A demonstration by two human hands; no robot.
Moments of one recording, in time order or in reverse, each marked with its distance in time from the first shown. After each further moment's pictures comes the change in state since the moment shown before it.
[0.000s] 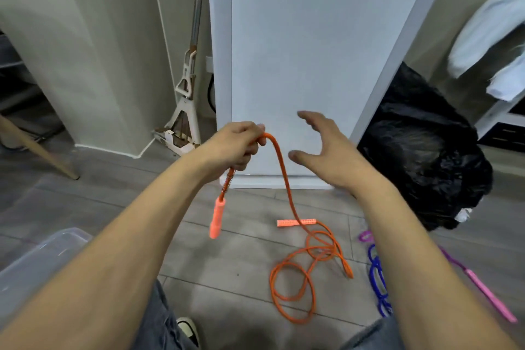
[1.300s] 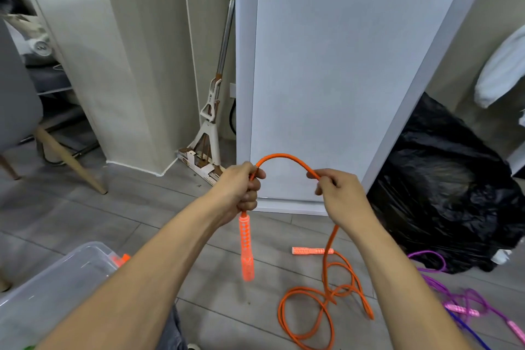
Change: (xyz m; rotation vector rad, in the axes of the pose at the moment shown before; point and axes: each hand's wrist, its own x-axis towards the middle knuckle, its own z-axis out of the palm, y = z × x) left_hand -0.013 -0.013 0.003 -0.375 0.265 -0.226; right_hand 0.002 0.004 0.032 0.347 0.172 0.129
